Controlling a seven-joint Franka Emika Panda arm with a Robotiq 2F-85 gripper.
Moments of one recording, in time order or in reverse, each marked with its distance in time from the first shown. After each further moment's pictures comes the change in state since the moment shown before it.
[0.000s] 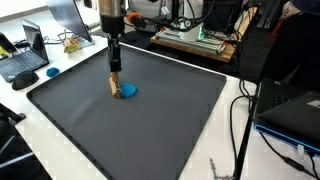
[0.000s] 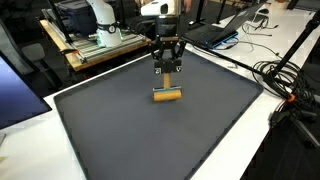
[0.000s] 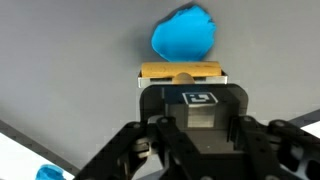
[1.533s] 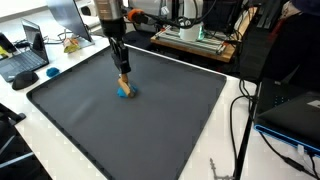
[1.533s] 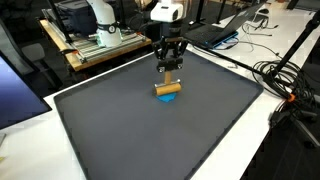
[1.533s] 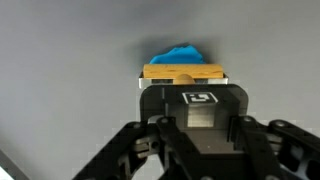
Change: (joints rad) arm -0.063 0.045 0.091 0.116 0.129 -0.241 -0.269
